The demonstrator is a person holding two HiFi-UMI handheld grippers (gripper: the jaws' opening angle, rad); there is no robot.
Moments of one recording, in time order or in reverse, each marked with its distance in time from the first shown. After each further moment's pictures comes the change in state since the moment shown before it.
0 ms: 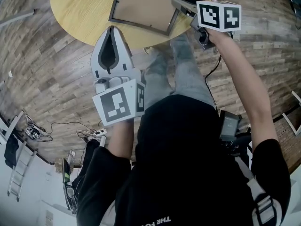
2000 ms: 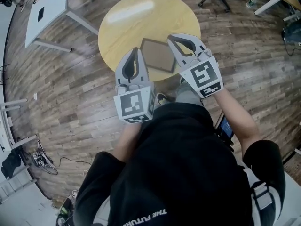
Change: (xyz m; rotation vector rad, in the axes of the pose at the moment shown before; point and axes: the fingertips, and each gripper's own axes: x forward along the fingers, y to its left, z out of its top) left arm -0.087 -0.052 0.154 0.124 -0.252 -0.103; right arm -0.212 0.229 0.105 -0.850 -0.549 -0.083
